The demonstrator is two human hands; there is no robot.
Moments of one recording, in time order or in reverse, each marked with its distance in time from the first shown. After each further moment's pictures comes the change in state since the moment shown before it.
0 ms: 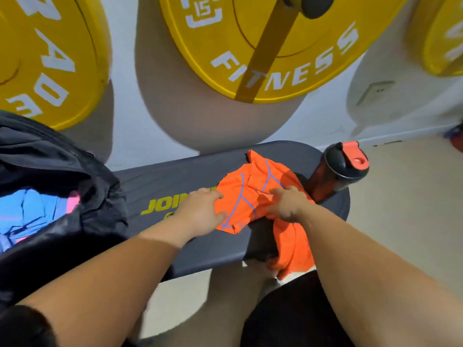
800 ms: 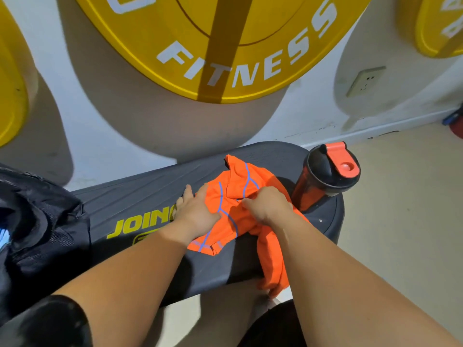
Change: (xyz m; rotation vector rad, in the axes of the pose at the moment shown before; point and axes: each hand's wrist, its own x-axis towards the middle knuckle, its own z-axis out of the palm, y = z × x) left_hand 0.086 0.028 0.047 -0.036 -0.018 -0.321; right_hand 0.058 0.003 0.009 0.283 0.161 0.087
